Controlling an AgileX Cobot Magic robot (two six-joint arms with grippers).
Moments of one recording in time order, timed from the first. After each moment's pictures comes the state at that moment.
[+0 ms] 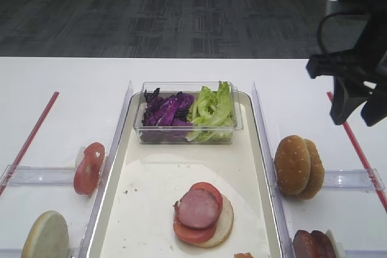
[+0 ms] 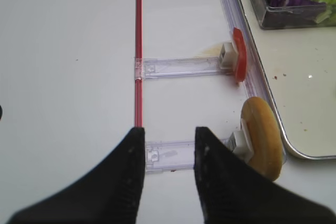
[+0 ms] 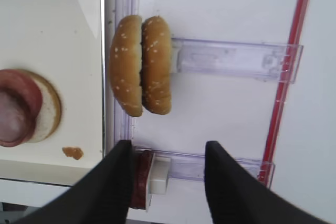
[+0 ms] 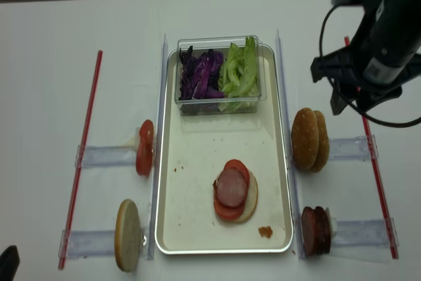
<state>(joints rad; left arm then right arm) -0.06 -0.02 -0.48 0.04 1.18 -0.06 0.21 1.47 -1.16 0.15 1.22 0.11</state>
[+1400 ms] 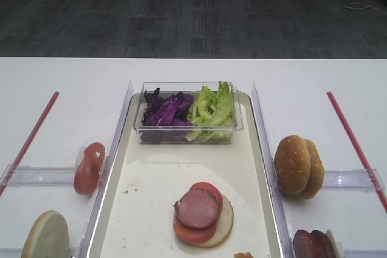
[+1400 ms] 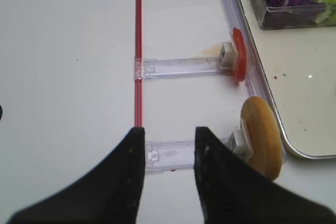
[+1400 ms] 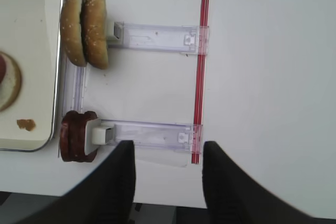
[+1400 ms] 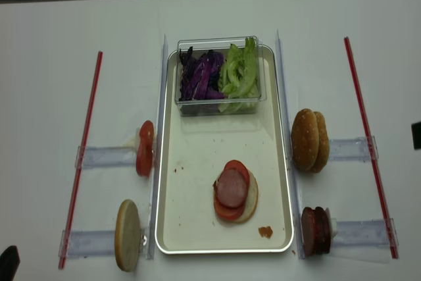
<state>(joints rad) -0.06 -0.02 -0.48 0.04 1.18 -0.06 0.04 0.83 -0.86 0.09 1.25 -0.03</state>
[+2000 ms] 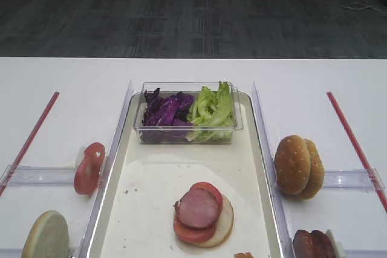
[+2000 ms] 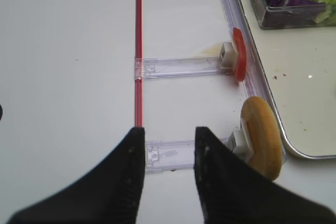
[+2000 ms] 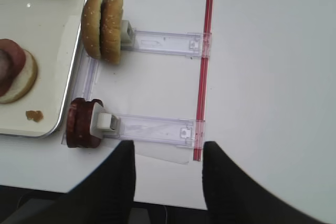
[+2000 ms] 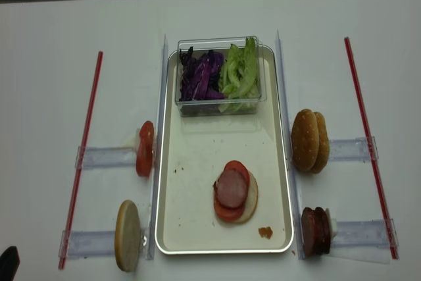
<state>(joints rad) -0.06 -0.02 -0.48 0.04 1.18 -0.06 0.04 0.40 -0.68 0.10 1.27 -0.05</state>
